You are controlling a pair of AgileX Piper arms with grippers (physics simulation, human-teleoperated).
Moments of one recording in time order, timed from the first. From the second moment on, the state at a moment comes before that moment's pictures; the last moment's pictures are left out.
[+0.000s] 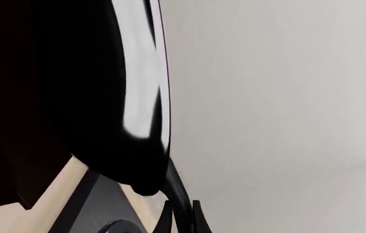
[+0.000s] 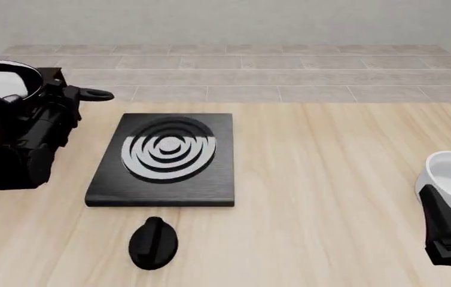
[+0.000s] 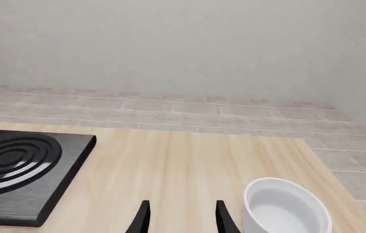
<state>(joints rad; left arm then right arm) 0.03 1.76 -0.74 -0.91 -1.25 0.02 0.15 -0.02 -0.10 -0.05</state>
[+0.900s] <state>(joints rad) 0.08 1.88 -0.82 -0.96 -1.30 0.02 0.16 -0.03 -0.10 -0.06</state>
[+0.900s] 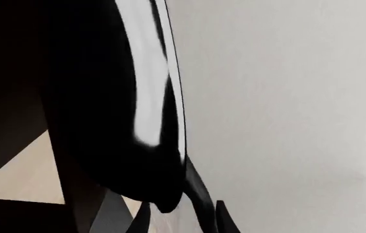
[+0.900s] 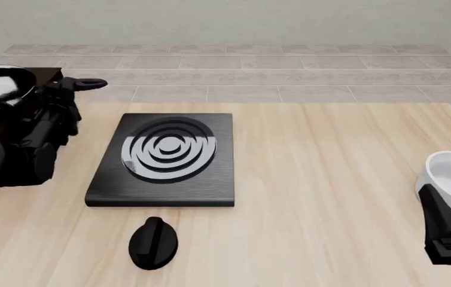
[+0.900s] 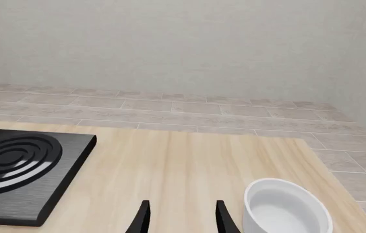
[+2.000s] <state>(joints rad) 0.09 1.46 -0.59 -0.77 -1.14 0.03 0.14 -0.03 -0.09 -0.06</state>
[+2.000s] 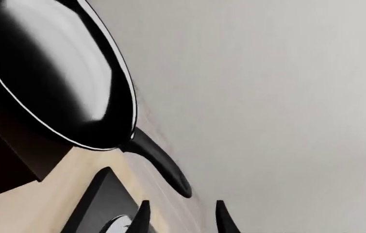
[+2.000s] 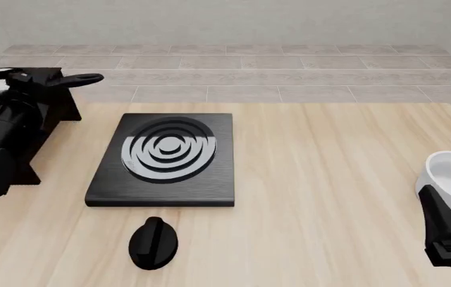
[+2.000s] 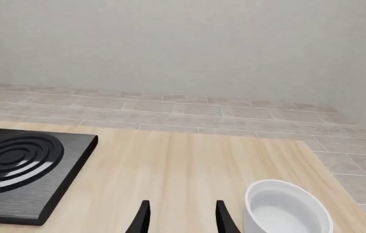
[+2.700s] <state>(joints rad) 0.08 0.79 -0.21 -0.40 -1.10 0.03 0.10 -0.03 -0.06 -0.07</state>
